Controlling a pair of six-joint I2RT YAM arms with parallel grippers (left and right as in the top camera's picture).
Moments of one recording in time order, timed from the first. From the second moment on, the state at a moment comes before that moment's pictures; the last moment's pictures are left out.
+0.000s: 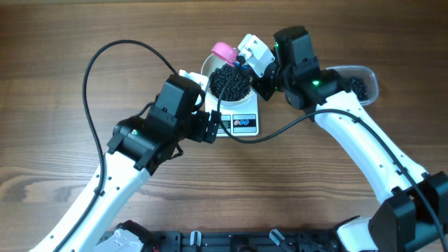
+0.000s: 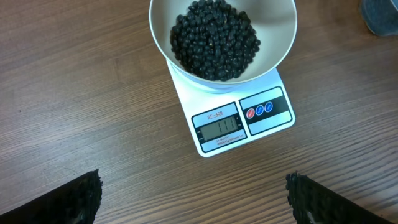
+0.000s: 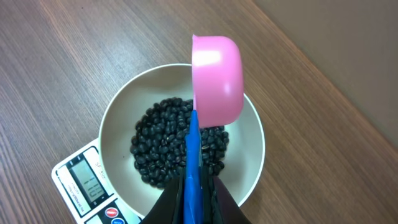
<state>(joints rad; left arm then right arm) -0.54 1.24 1.15 -0.85 -0.11 -0.17 0.42 1.62 1.32 -0.46 -0.23 -0.47</state>
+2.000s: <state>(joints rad) -0.54 1.24 1.15 -0.85 -0.11 -0.17 -0.23 1.63 1.32 -0.86 -0.05 -0.29</state>
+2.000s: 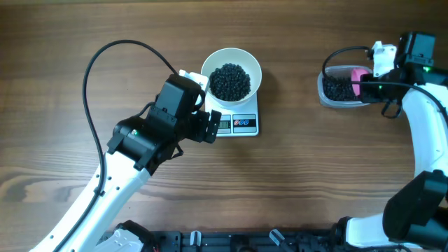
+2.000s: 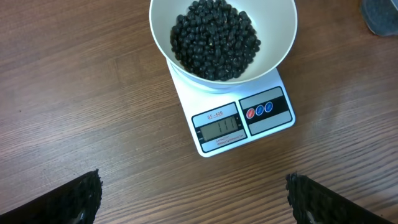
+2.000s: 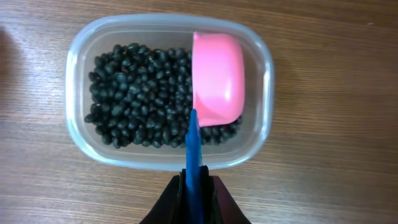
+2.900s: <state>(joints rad) -0.54 1.24 1.15 -0.85 -0.11 -0.17 -0.24 1.65 1.32 -0.89 -0.34 -0.29</state>
